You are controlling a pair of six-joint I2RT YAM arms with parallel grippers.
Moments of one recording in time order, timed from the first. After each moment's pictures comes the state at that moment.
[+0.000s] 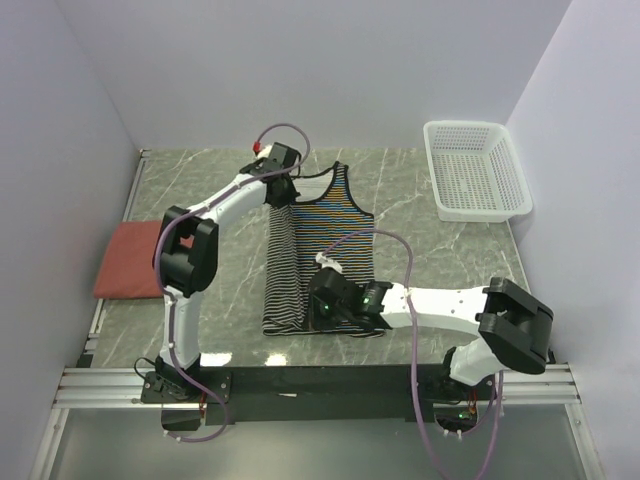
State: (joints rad) left arm -0.45 2.08 1.72 -0.53 -0.24 -0.79; right arm 1.13 1.47 0.82 -0.22 0.02 0.98
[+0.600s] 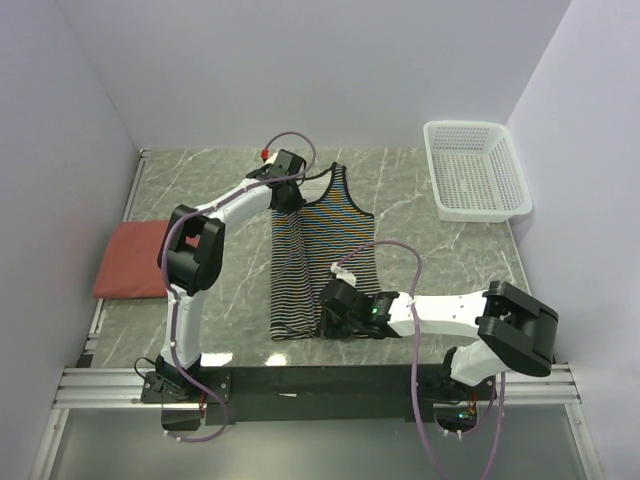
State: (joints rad) left arm -0.47 2.12 1.69 -0.49 -0.18 -0.79; right arm 1.13 1.44 0.66 -0.16 0.07 1.05
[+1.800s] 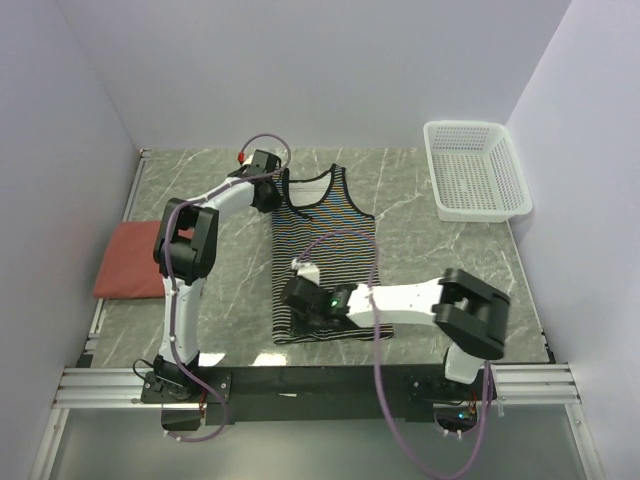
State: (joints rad) left arm -0.34 2.20 1.64 -0.41 -0.14 -0.78; right arm 1.19 1.64 0.95 -0.26 0.17 0.93
